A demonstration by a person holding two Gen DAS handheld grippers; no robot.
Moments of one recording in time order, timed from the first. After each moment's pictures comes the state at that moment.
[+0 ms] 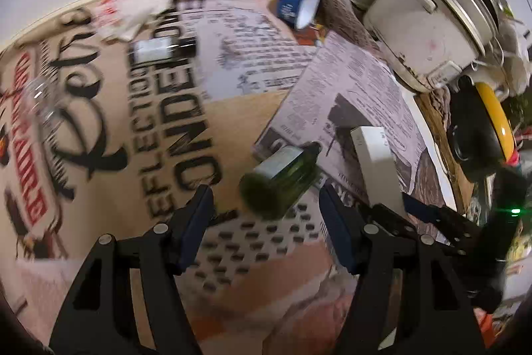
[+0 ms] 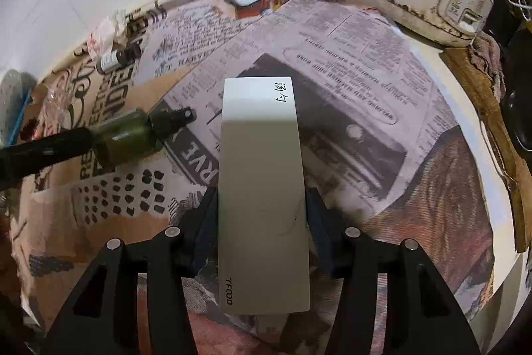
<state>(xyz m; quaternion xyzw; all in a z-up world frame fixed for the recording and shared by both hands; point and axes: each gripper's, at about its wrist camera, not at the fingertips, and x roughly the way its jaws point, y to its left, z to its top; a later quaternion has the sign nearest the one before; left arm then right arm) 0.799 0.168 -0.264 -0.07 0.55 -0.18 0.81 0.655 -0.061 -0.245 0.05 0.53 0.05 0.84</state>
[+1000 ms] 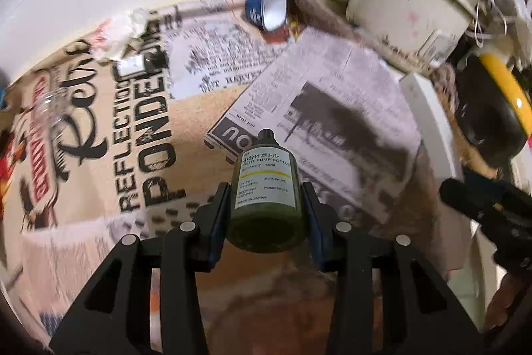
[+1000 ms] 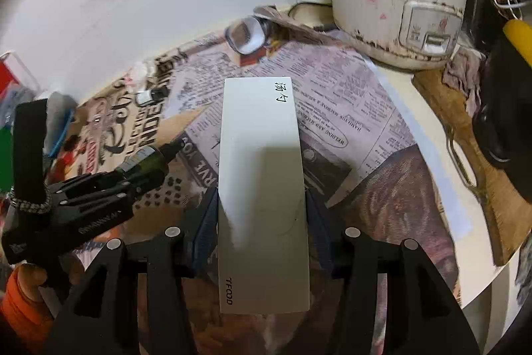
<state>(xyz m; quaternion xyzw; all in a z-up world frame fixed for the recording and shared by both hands) 0.742 0.099 -0.239 -0.02 0.50 -0.11 0.86 0.633 -0.117 -0.188 0.08 0.47 0.12 0.87</state>
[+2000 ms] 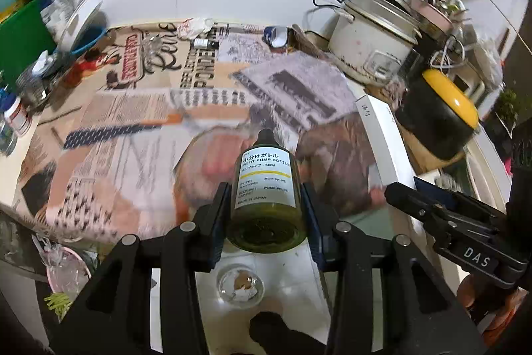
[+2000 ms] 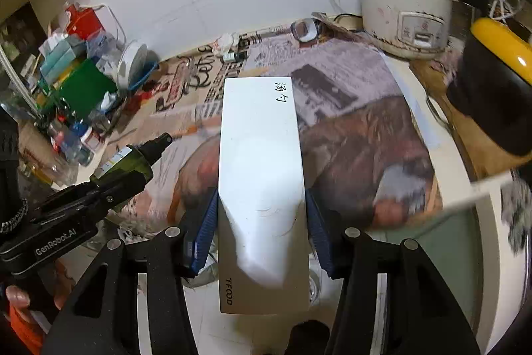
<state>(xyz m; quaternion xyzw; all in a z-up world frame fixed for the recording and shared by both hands) 0.455 0.079 -0.167 -0.10 0.42 -0.04 0.90 0.434 -0.131 -0.161 0.05 0.43 0.22 0.87</state>
